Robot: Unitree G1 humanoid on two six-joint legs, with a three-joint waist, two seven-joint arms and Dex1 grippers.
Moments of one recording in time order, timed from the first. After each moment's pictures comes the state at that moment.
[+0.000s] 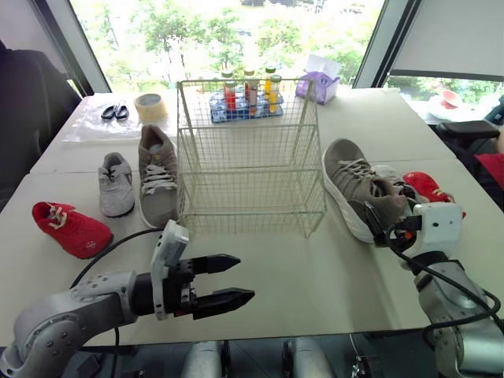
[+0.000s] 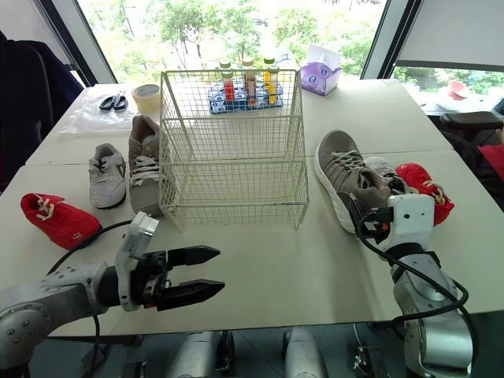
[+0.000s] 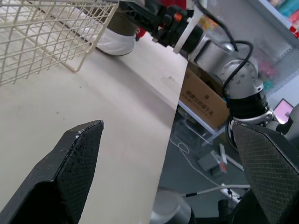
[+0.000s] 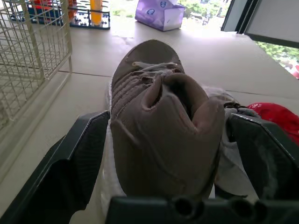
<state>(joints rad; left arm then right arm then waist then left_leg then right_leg) 0.04 0.75 0.11 -0.70 -1.26 0.89 -0.63 0.06 -0.34 -0.36 -0.57 0.26 0.56 0.22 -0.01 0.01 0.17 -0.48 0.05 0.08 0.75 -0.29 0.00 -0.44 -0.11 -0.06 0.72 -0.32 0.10</state>
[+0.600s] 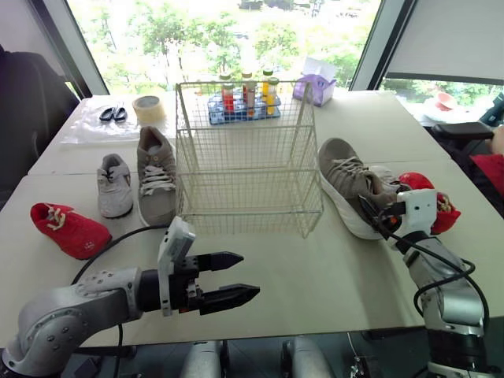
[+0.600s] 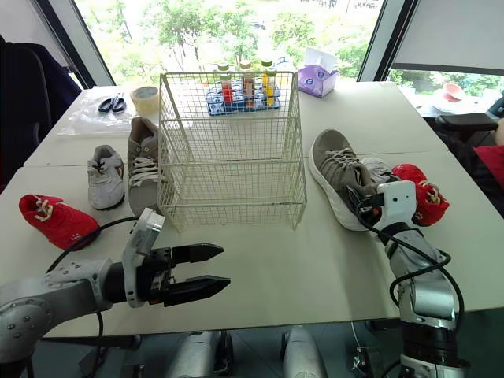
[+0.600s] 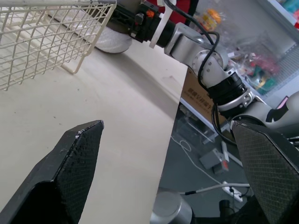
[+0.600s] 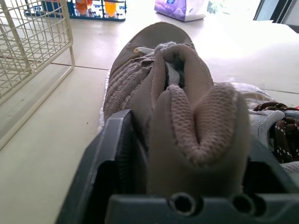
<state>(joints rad) 0.01 0.76 0.09 -0.70 -1.30 0.90 -0.55 -0.14 -0.42 -0.29 -0.13 0.25 0.34 0.37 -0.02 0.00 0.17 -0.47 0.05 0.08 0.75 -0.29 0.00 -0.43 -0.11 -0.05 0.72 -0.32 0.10</state>
